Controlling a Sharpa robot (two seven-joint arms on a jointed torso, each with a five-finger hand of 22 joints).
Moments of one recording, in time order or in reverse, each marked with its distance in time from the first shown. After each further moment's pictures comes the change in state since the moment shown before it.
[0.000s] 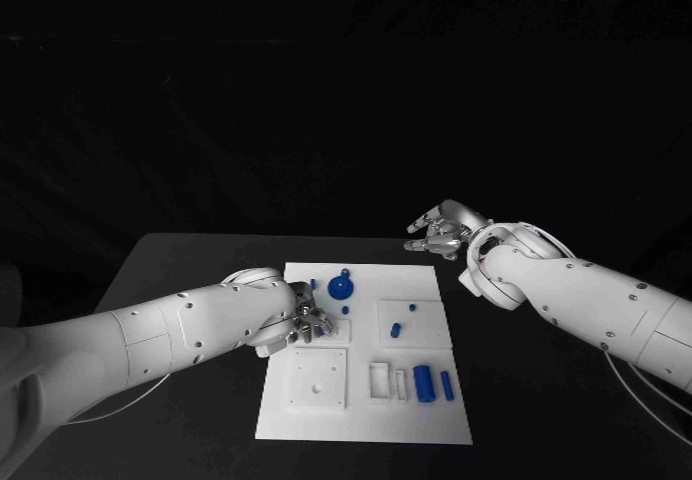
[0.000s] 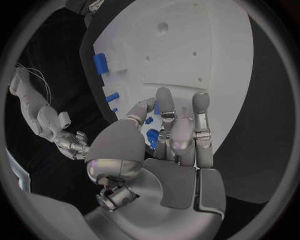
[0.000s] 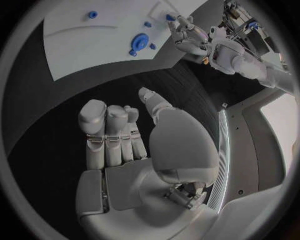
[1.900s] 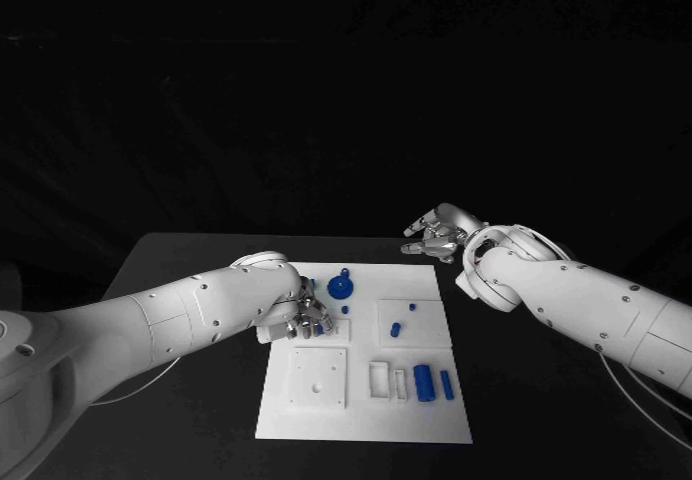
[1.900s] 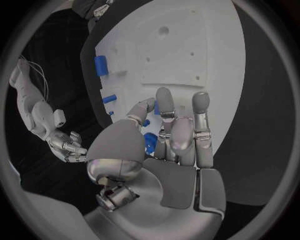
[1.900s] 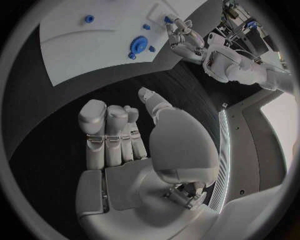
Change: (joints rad) left arm 0.020 0.082 0.002 -0.145 0.050 0.172 -0.030; left_hand 0.000 0.000 -0.005 -0.006 -0.010 0.000 0.000 -0.001 0.009 0.000 0.000 0.005 -0.009 -0.001 0.005 0.000 0.008 0.000 0.000 0.000 0.000 -0.001; right arm -0.008 0.015 0.000 -0.011 0.000 0.008 -0.001; right_hand 0.000 0.000 0.003 -0.003 -0.001 0.000 0.000 0.000 0.000 -0.004 0.004 0.000 0.000 0.000 0.000 0.000 0.002 0.000 0.000 0.000 0.000 0.000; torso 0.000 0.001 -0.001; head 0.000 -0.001
